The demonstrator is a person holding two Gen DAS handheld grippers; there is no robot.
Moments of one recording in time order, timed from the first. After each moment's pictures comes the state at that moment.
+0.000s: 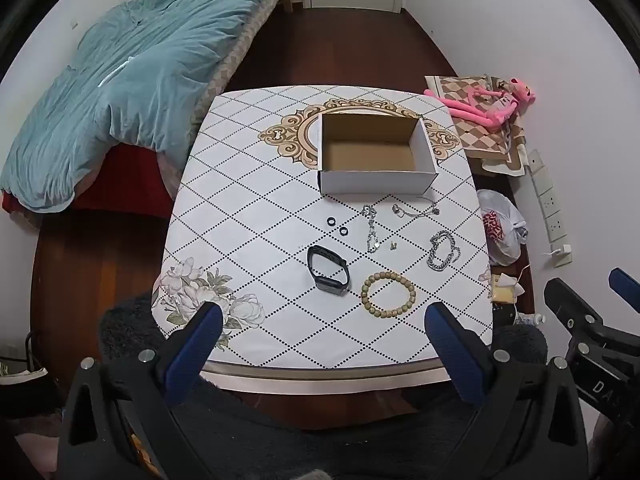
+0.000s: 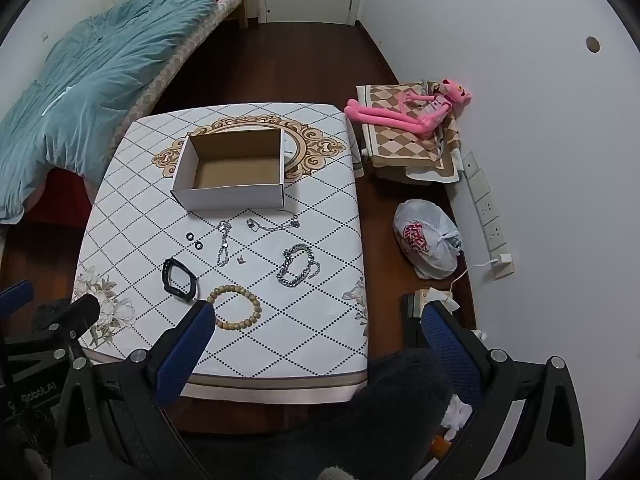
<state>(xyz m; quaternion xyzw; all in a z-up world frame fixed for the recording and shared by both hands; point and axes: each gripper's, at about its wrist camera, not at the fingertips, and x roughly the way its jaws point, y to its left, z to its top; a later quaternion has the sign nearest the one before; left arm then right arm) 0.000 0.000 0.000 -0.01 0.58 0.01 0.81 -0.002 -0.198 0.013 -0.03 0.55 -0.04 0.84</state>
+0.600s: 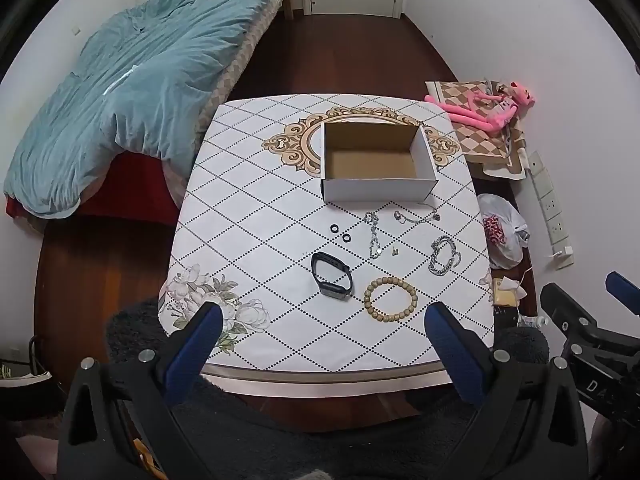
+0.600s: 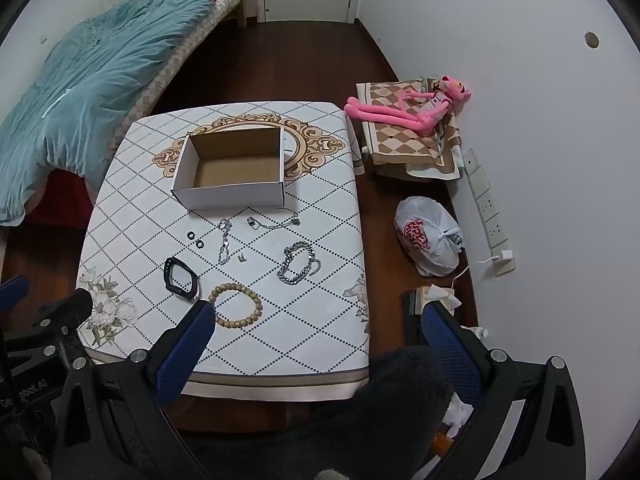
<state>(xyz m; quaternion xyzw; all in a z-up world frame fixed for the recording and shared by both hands) 0.001 -0.001 0.012 0.00 0.57 0.01 0.82 -0.003 -0.200 0.013 -0.03 0.55 -0.03 0.84</state>
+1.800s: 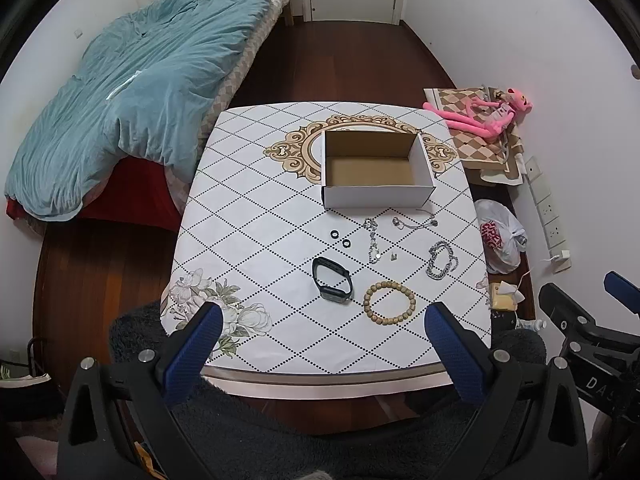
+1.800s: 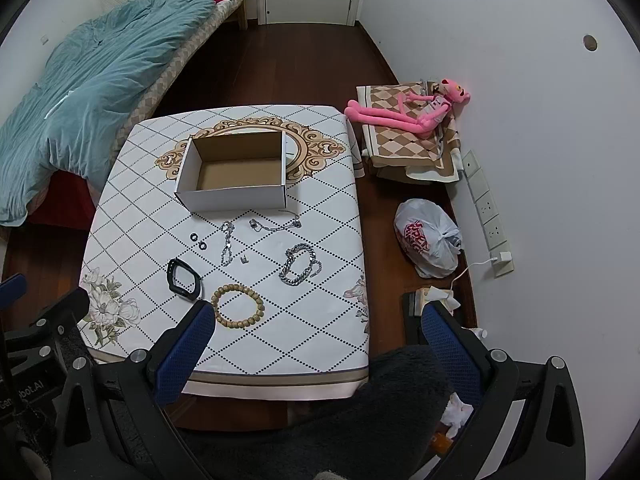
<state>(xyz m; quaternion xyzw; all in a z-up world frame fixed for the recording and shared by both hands) -0.005 -0.002 0.021 0.00 0.56 0.01 0.83 -0.004 -0.199 0.019 -0.03 0.55 -0.03 0.84</state>
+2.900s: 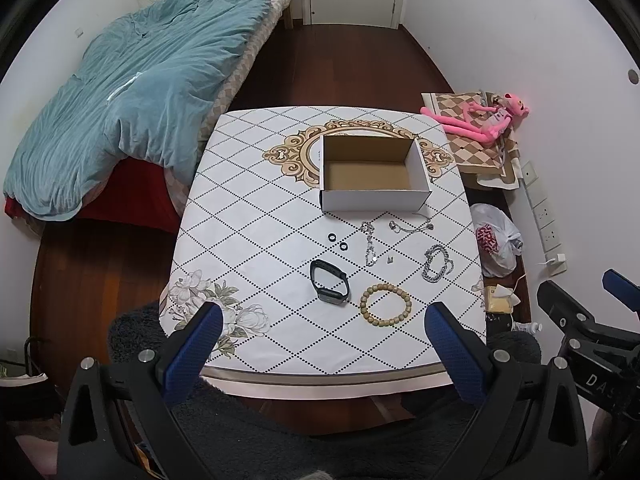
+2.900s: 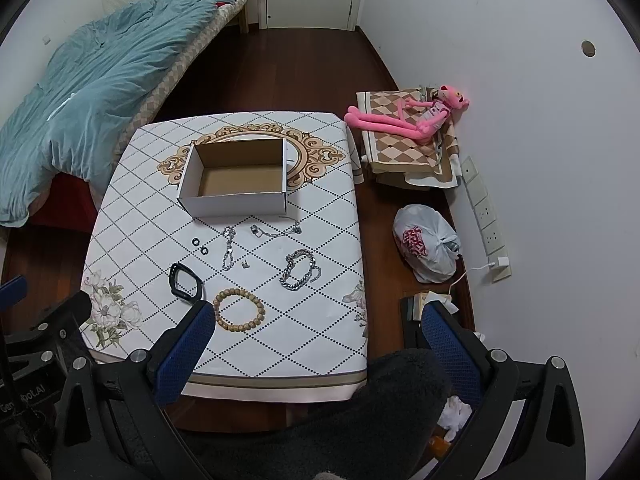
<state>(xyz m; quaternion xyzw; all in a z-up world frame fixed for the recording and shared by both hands) -0.007 0.000 0.025 -0.01 0.56 0.01 0.83 -0.004 -0.206 0.035 -0.03 0.54 -0.03 0.84</state>
